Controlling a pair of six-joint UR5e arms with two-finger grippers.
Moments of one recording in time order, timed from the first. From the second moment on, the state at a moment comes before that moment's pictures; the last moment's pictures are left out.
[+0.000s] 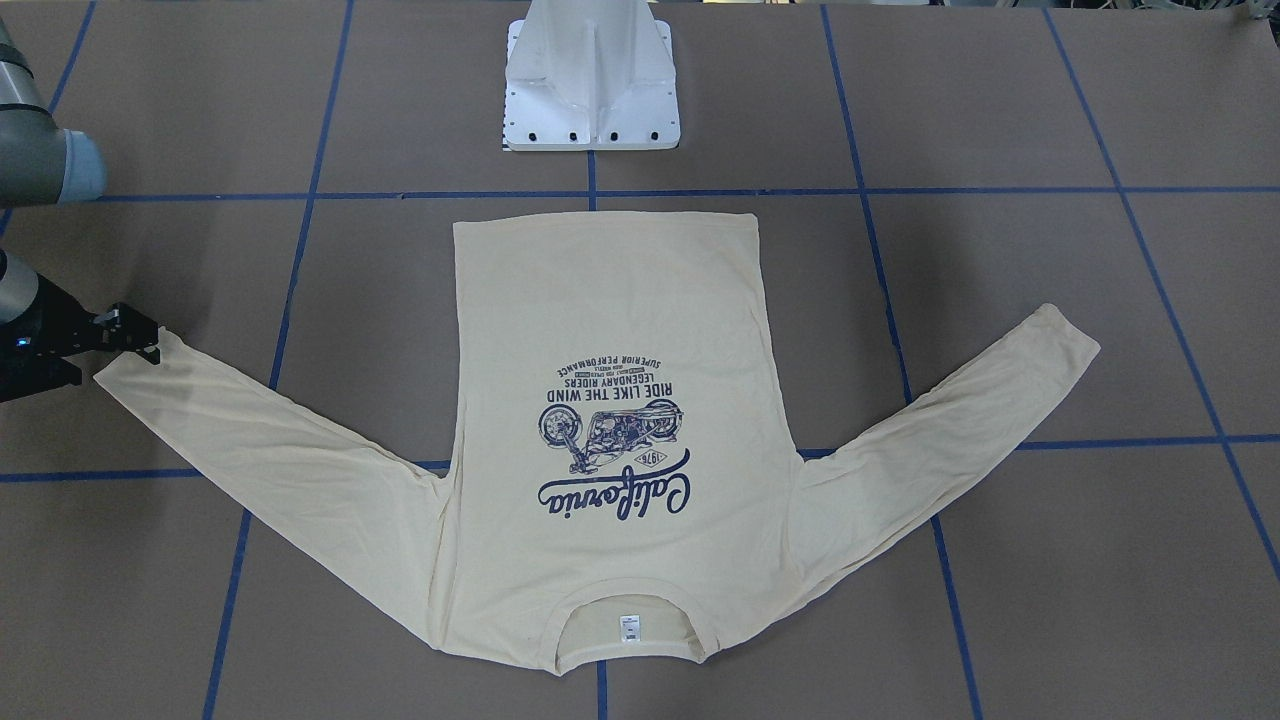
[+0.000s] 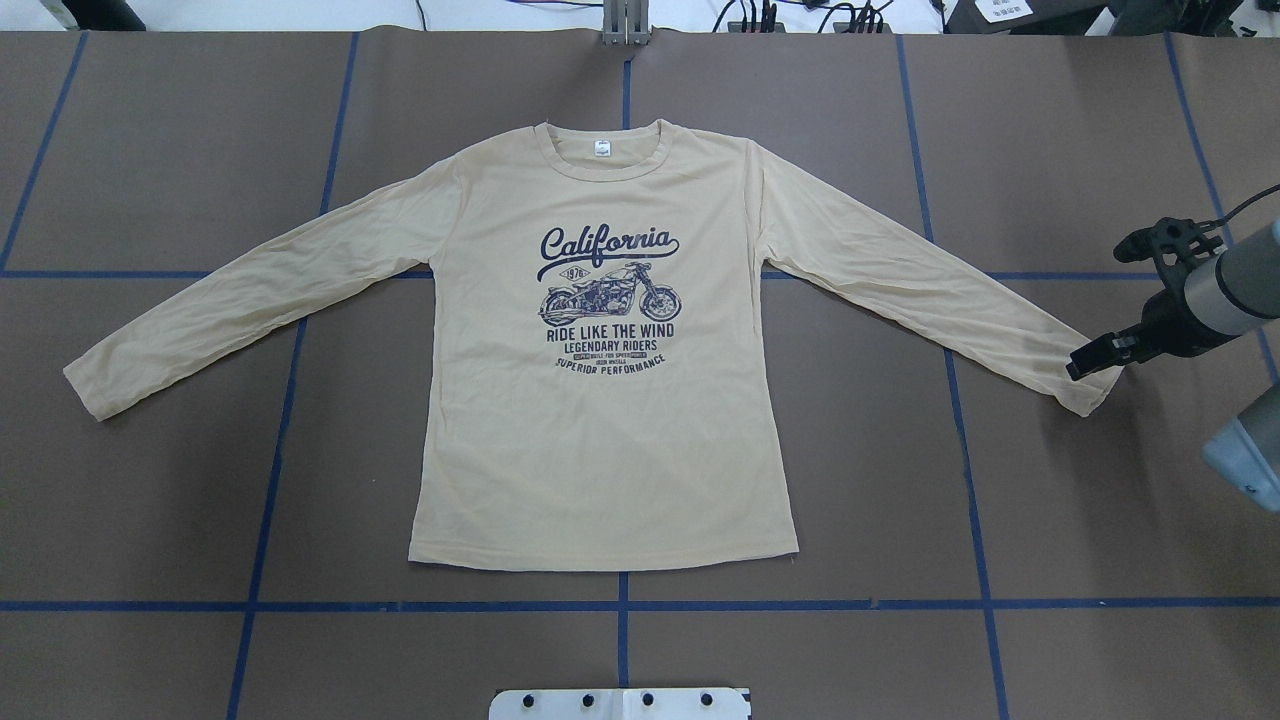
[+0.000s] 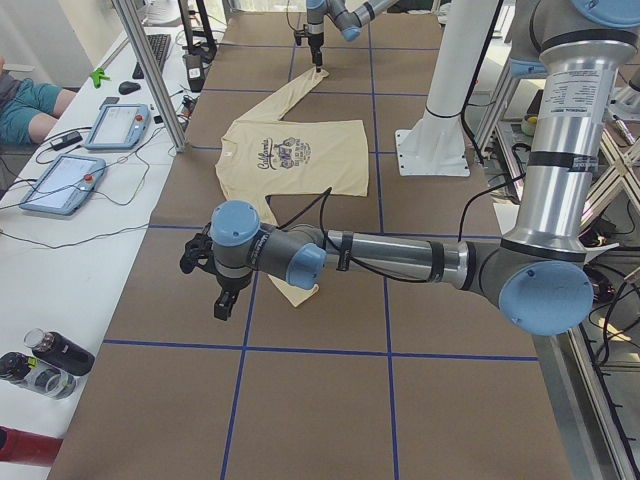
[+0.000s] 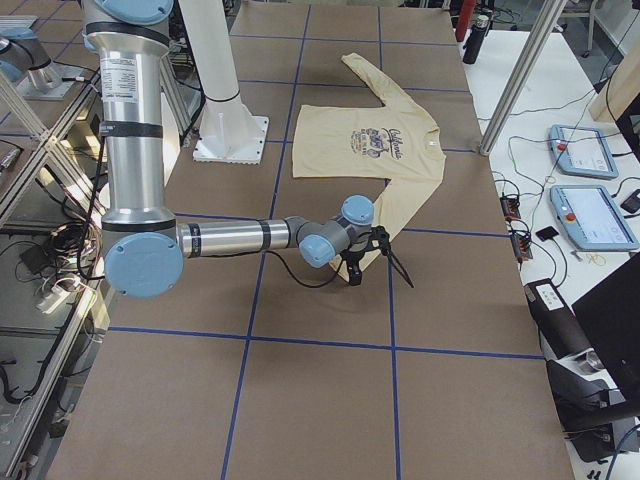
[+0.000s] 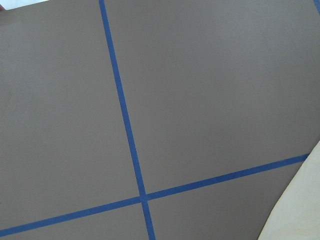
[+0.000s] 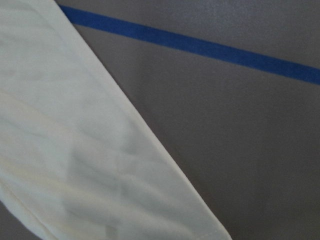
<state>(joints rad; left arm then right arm) -1.52 -1.68 -1.55 -1.87 -2.36 -0.07 0.97 -1.56 1.55 -1.03 2.21 0.53</state>
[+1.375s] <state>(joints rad) -1.52 -1.68 -1.55 -1.87 -2.38 -0.07 0.97 -1.56 1.55 -1.04 2.22 0.53</state>
